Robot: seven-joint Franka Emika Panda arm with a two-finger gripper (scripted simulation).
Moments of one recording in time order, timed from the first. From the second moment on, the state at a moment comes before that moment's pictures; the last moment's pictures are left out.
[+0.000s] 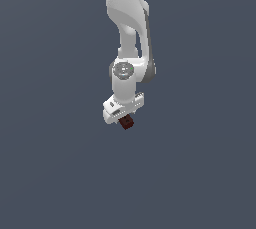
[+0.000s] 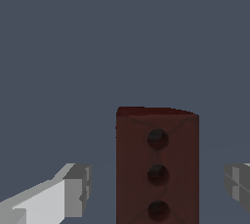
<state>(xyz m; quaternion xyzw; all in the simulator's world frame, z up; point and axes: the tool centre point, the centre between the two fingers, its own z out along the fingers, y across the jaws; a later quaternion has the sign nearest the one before) -0.034 -0.014 0.059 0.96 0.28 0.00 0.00</state>
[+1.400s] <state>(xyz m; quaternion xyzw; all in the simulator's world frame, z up) -0.029 -0.014 0.037 0.96 0.28 0.00 0.00</state>
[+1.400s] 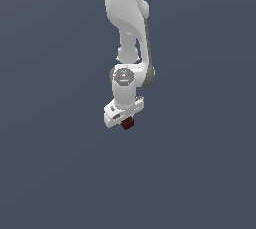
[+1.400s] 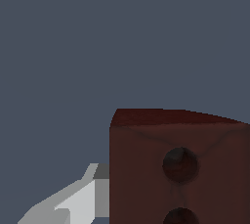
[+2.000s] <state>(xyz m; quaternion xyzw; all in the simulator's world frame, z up) 0.011 -0.004 0.106 0.96 0.29 0.00 0.00</state>
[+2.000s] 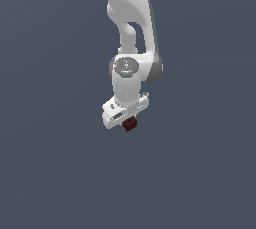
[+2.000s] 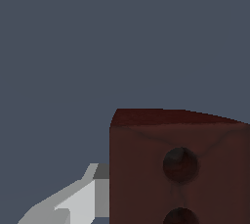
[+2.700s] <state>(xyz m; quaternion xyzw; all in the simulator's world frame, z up) 0.076 0.011 0.214 0.96 0.29 0.00 0.00</state>
